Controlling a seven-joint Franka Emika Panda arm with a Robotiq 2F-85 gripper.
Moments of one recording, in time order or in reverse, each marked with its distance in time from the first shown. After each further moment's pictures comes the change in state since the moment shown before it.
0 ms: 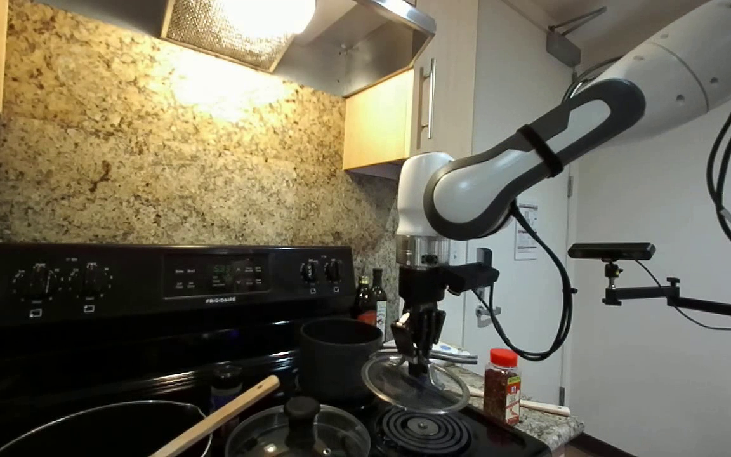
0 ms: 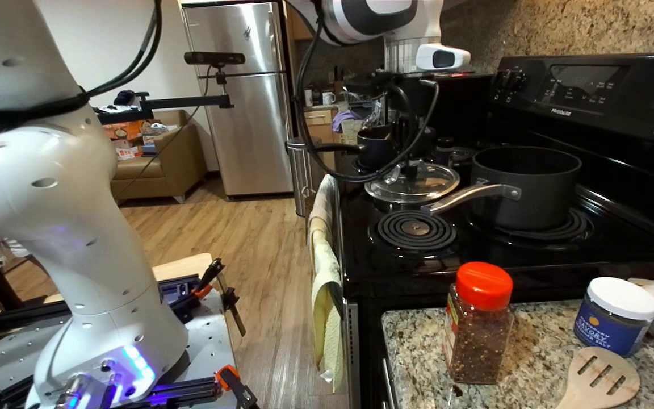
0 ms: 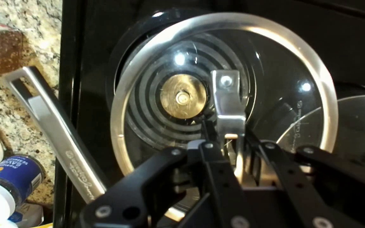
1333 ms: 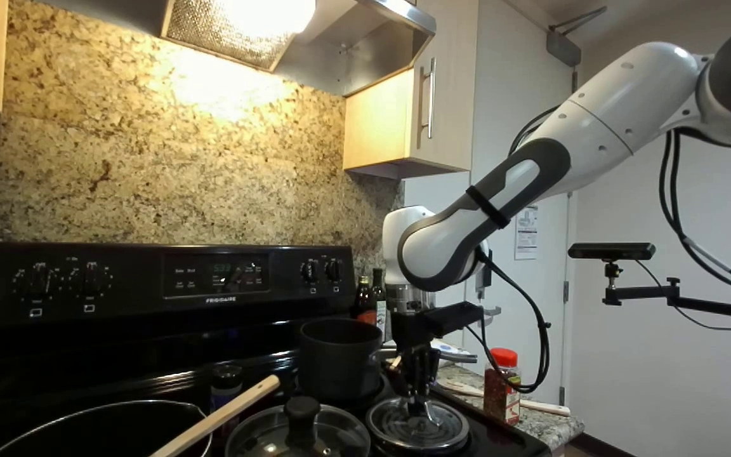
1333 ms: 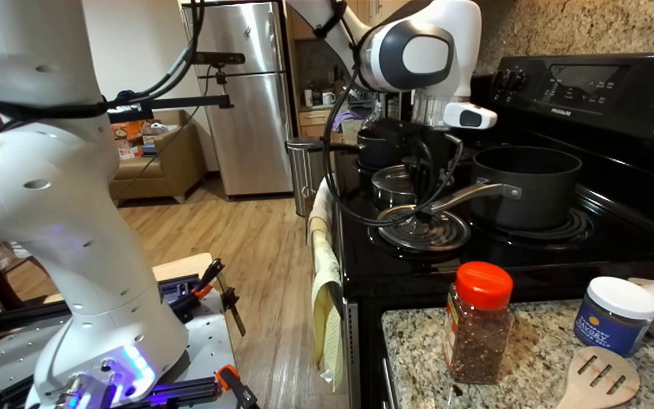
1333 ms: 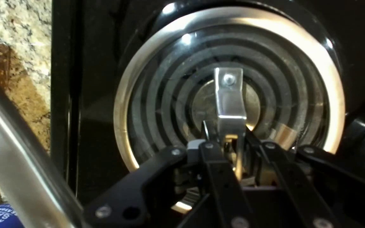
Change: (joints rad) arm -0.043 0.237 -0.028 0.093 0.017 0.030 0.001
